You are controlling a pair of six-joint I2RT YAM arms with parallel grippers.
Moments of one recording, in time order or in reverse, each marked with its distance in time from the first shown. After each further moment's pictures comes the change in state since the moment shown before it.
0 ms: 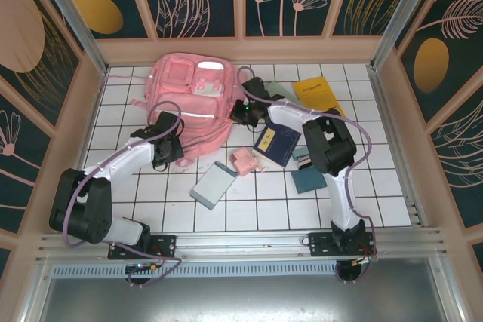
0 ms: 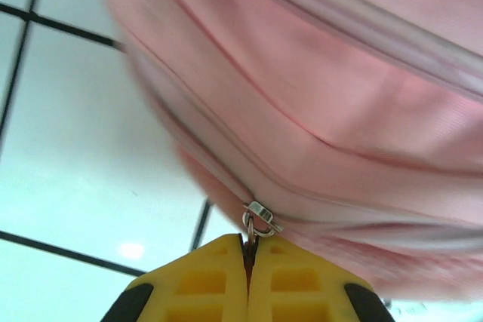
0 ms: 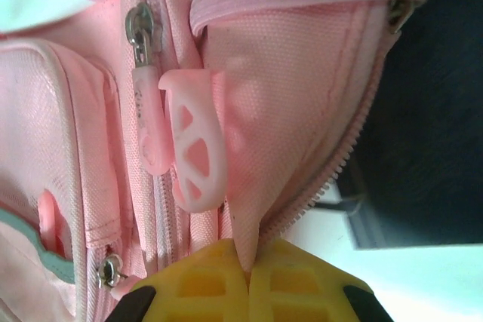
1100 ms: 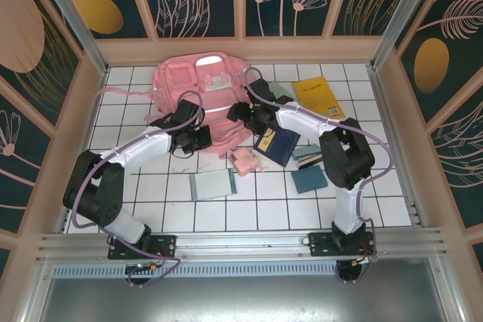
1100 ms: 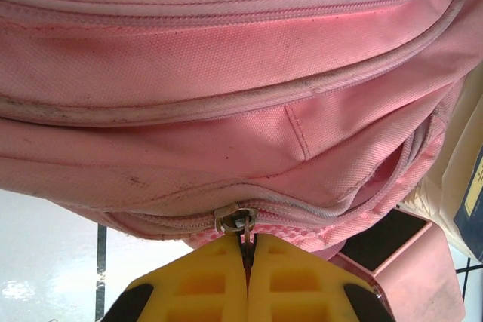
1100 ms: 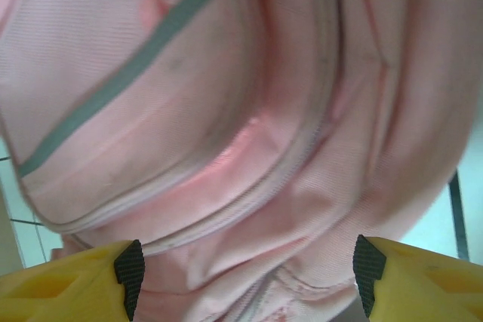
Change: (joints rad) left arm -0.150 0.149 0.160 0.172 0.352 -0.048; right arm 0.054 -0.209 -0.142 -0.119 0.072 0.098
